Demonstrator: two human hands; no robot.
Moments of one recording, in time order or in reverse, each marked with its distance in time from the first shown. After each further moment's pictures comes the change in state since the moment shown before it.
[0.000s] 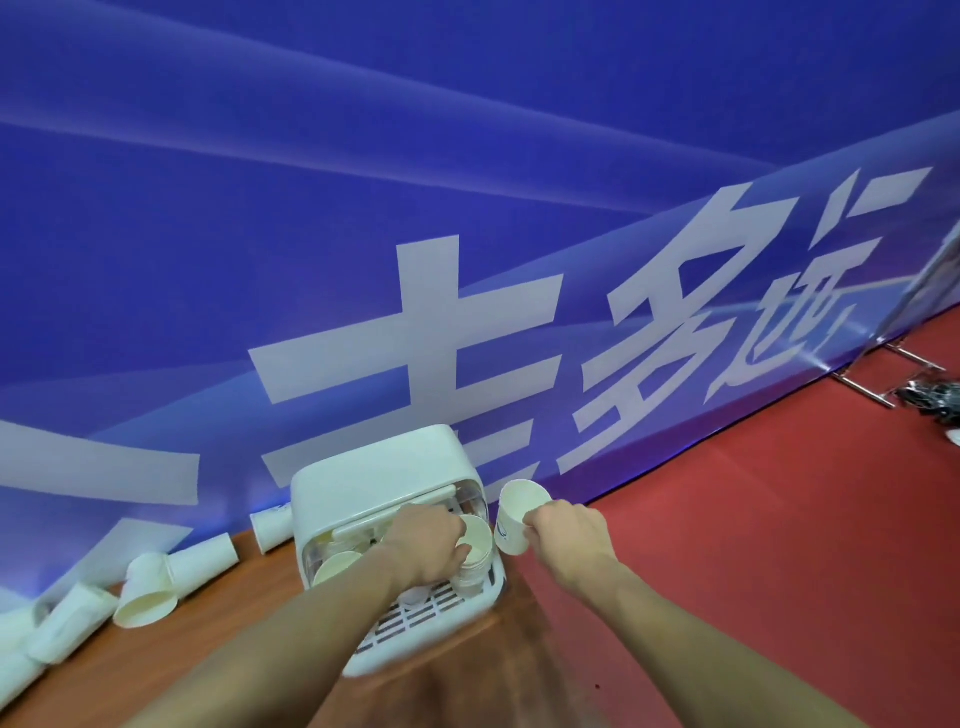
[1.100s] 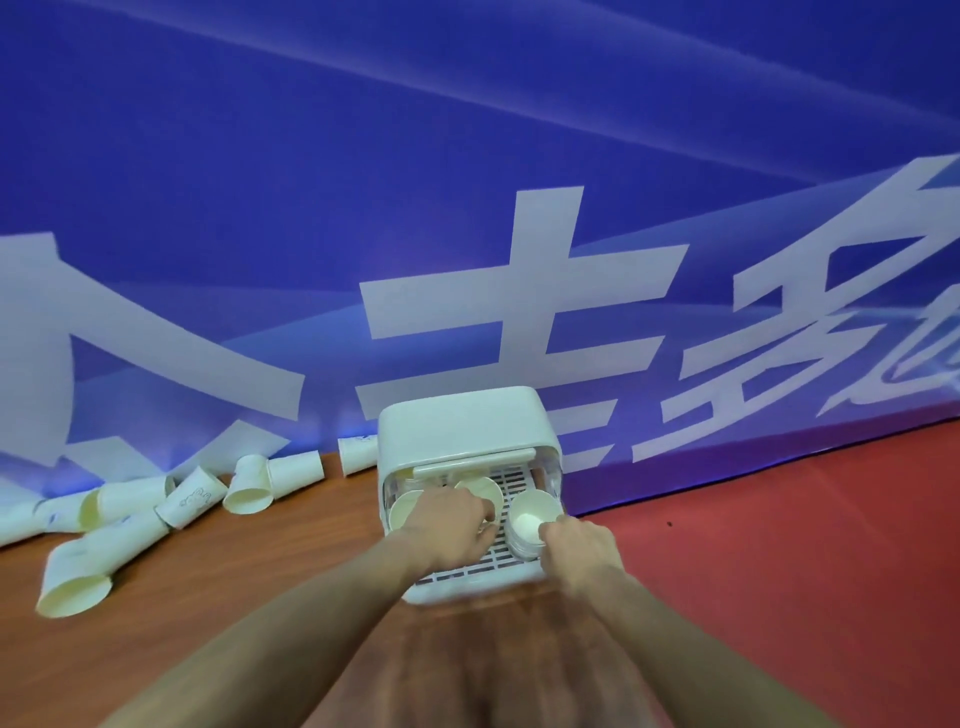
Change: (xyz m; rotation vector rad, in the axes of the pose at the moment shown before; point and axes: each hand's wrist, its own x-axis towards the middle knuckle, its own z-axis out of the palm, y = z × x) left_hand -0.055 -0.021 0.035 -0.263 0.023 -0.164; right_hand 0.013 -0.060 0.058 -0.091 -0.189 -0.172
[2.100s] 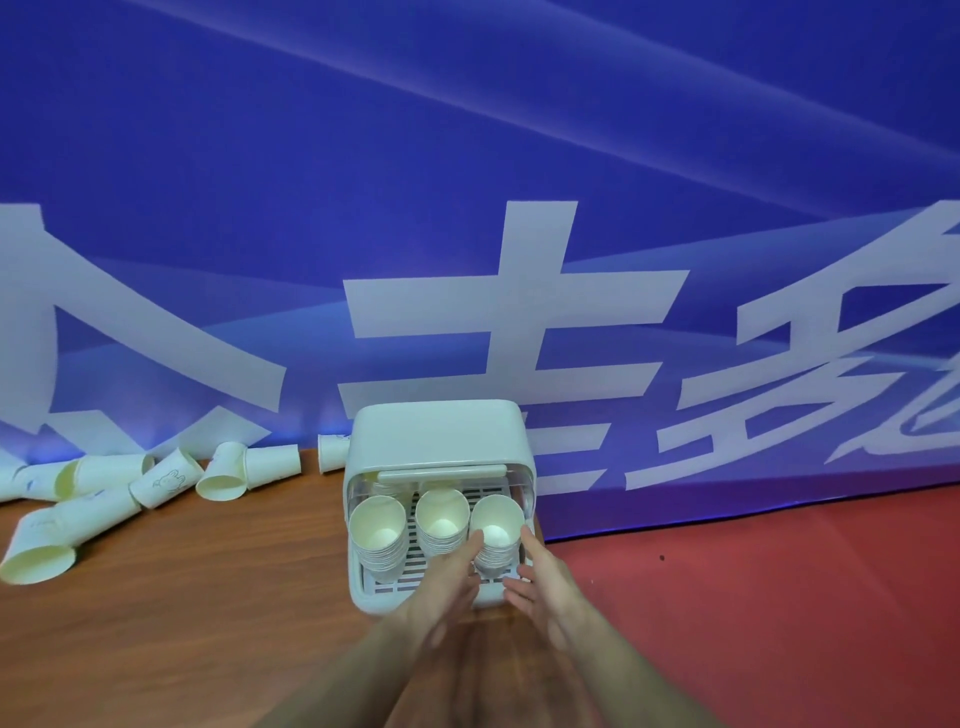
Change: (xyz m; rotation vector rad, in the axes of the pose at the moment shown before) left_hand 0.025 0.074 0.079 -1.985 0.080 -0.853; right_hand 0.024 0.024 0.047 1.812 -0.289 0.493
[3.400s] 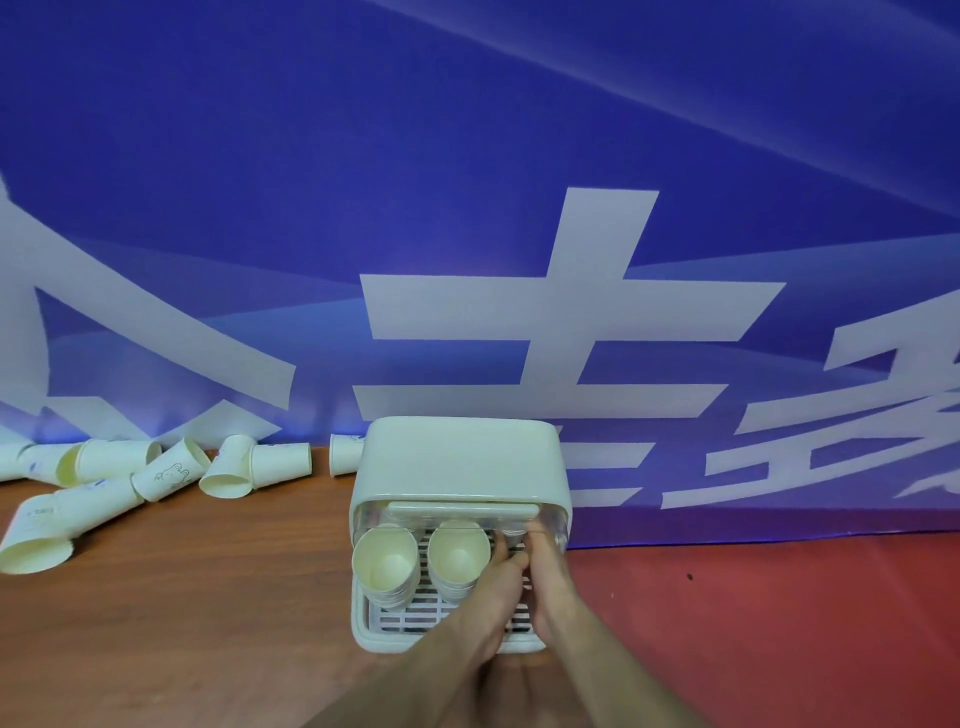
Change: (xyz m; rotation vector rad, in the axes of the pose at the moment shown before) left_hand 0.074 0.008 0.038 0.003 -0.063 0.051; right_hand 0.104 -0.011 0.038 0.050 0.023 -0.138
